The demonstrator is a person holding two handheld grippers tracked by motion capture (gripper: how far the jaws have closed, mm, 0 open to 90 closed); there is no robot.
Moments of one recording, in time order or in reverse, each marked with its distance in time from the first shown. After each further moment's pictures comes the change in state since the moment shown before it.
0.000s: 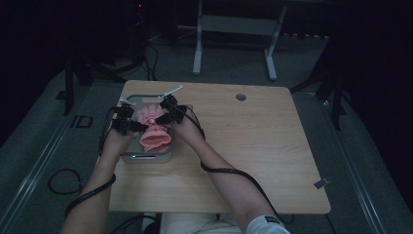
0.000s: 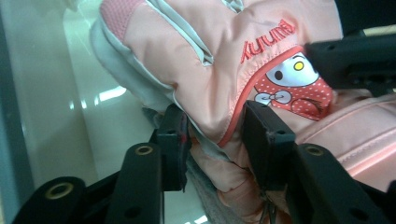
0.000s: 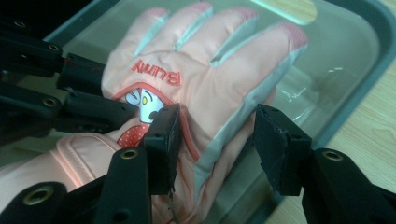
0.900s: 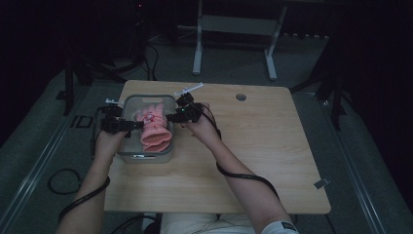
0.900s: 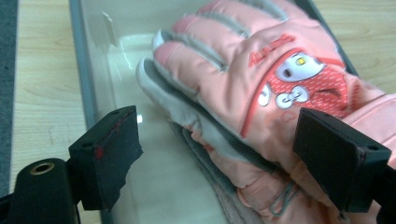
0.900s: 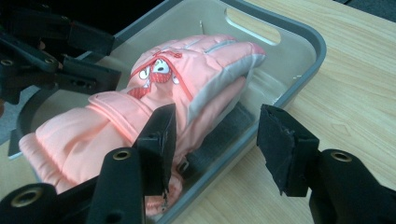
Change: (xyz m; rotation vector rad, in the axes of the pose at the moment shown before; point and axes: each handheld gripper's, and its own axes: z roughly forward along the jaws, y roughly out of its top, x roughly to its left) left arm 0.020 -0.013 -0.028 -0.161 0.000 -0.014; right arm -0.017 -0.018 -0.059 -0.113 0.058 -0.021
